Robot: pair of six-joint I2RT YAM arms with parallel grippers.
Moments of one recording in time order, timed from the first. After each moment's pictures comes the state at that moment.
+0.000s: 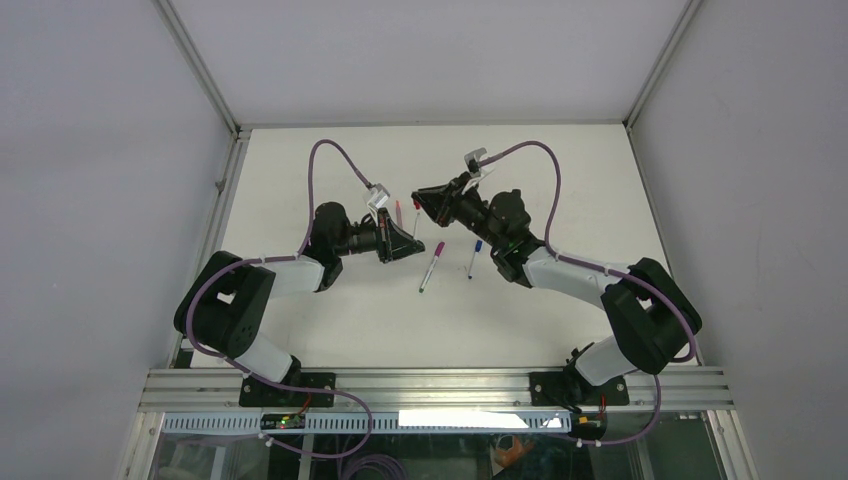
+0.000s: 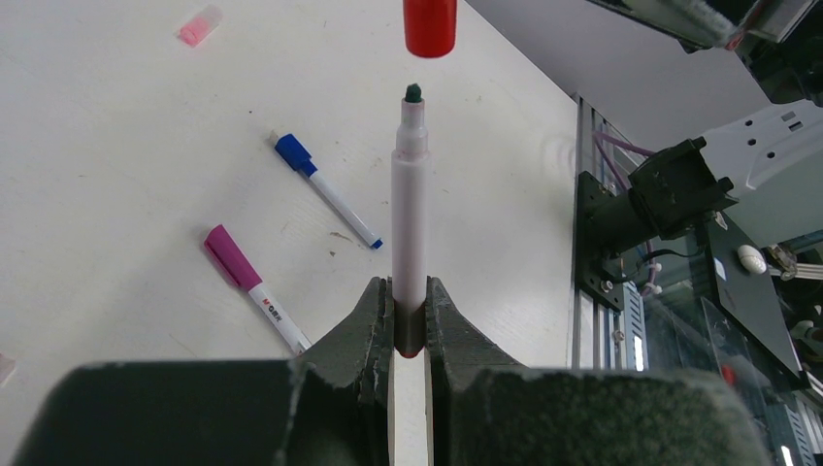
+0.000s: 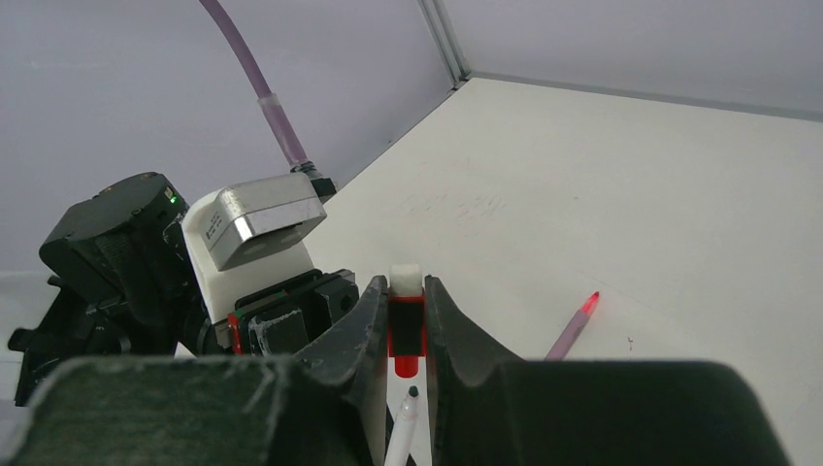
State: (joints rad) left arm -0.43 1.56 0.57 0.85 0.80 -0.47; right arm 0.70 1.49 0.78 0.82 -0.17 0.43
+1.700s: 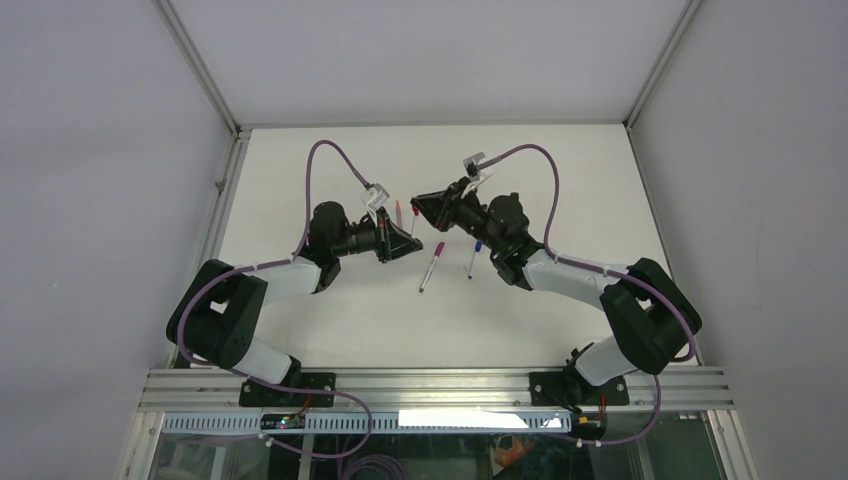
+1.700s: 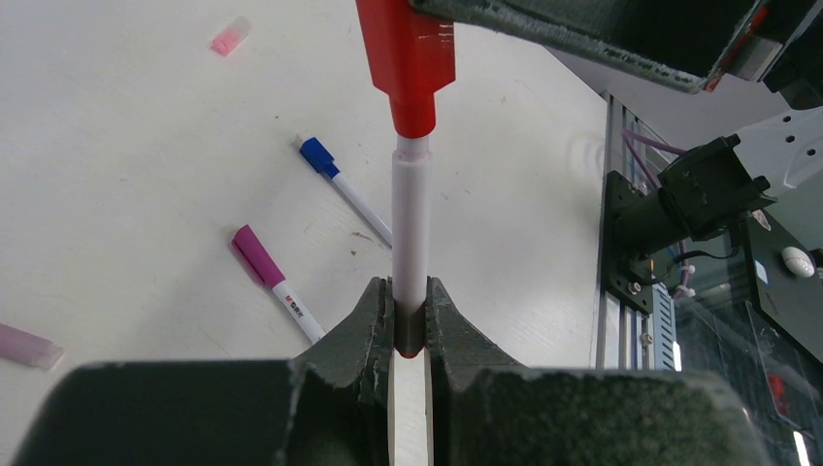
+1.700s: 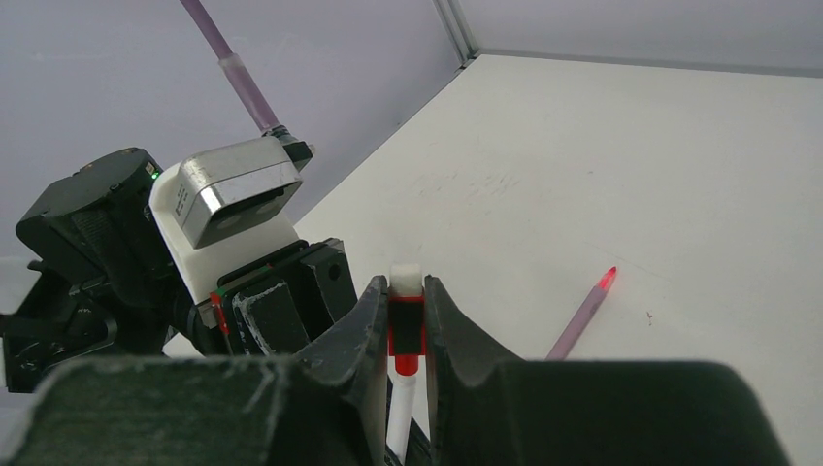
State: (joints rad) left arm -0.43 1.50 0.57 0.77 0.75 -0.39; right arm 0.71 1.49 0.75 0.81 -0.18 0.47
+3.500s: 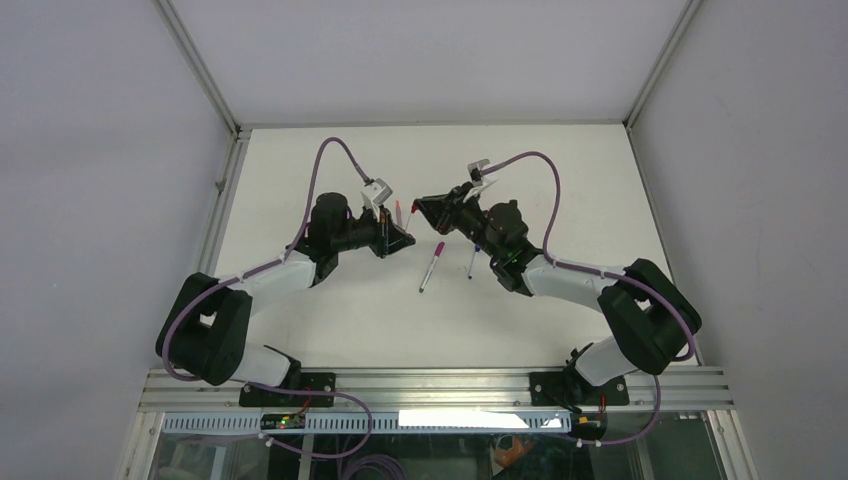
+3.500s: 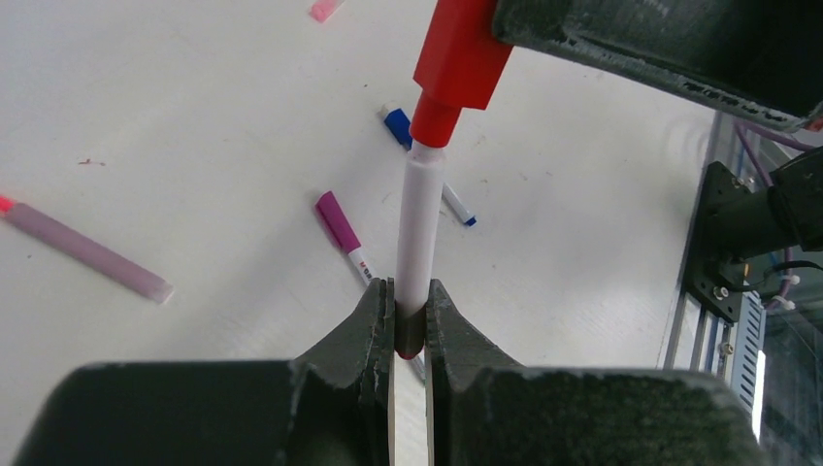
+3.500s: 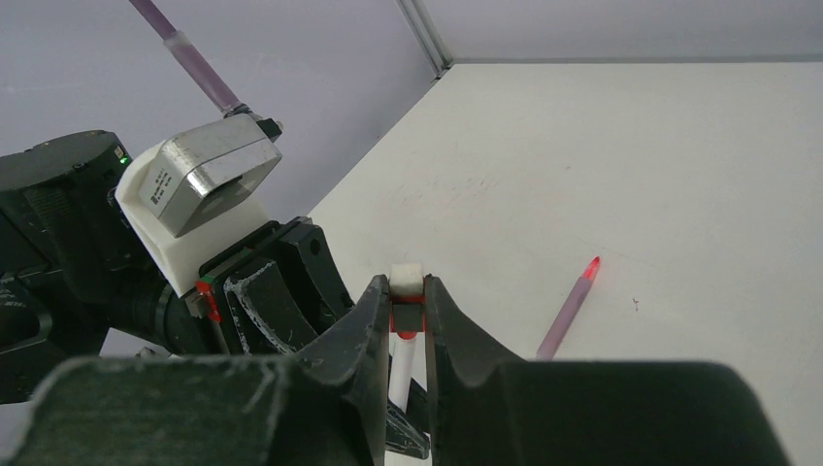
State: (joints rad) left arm -0.43 1.42 0.66 0.44 0.61 -0.23; right arm 0.74 1.49 0.71 0.86 -0.09 0.50
